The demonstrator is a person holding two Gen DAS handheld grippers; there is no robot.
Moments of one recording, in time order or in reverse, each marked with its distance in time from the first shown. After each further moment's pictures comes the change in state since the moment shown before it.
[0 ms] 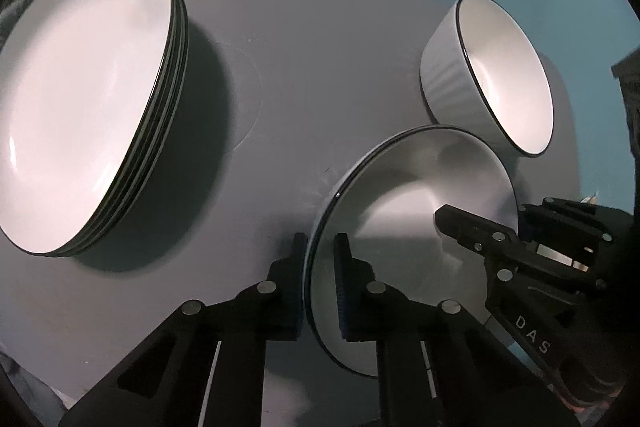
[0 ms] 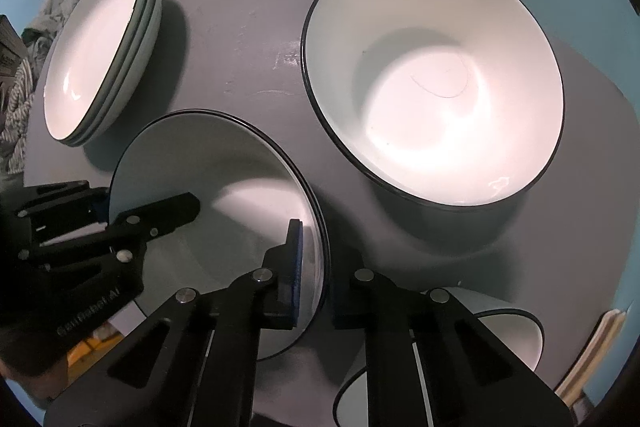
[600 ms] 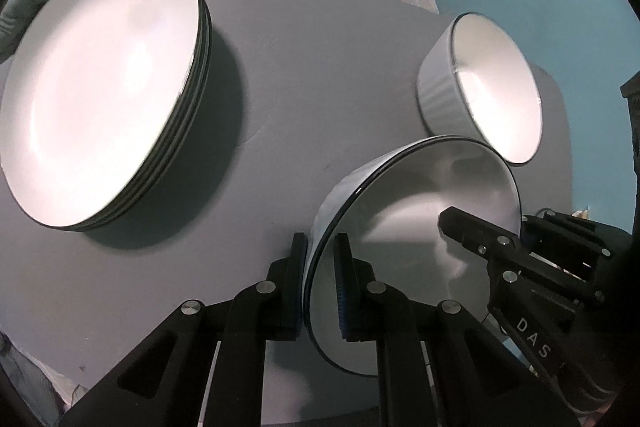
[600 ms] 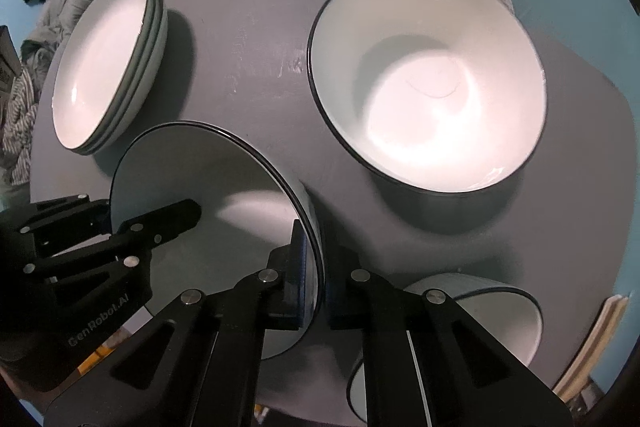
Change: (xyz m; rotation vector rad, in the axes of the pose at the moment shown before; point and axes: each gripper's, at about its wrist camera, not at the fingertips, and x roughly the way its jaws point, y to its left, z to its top) left arm -0.020 -0.003 0.004 -0.056 0.000 -0.006; right arm -0.014 0.010 0.004 0.033 -0.013 0.008
